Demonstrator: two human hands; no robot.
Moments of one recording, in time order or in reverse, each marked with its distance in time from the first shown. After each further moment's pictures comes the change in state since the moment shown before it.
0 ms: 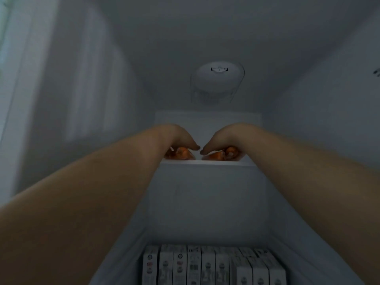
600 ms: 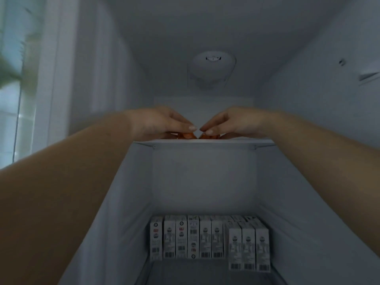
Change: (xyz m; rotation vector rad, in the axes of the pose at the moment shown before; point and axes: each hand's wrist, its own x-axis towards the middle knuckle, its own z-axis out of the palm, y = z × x) left_hand -0.094 -0.038 -0.010 -0.565 -0.167 0.424; right_hand -0.061 0.044 0.005 0.308 0.048 -0.571
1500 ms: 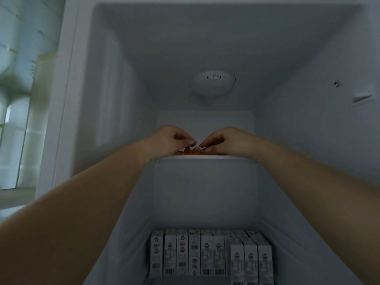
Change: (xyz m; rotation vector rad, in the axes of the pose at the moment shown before) left_hand 0.024 -0.018 0.006 0.201 0.285 0.139; right_hand 0.006 0.006 0.012 -0.082 0.168 -0.077
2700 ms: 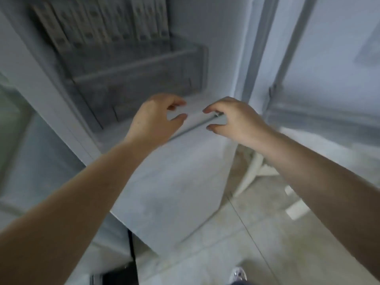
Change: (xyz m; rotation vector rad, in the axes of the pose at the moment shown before) left_hand -0.422 -0.053 0.159 -0.120 -0.482 0.085; right_hand -0.454 -0.087 0.256 -0.321 0.040 0.805
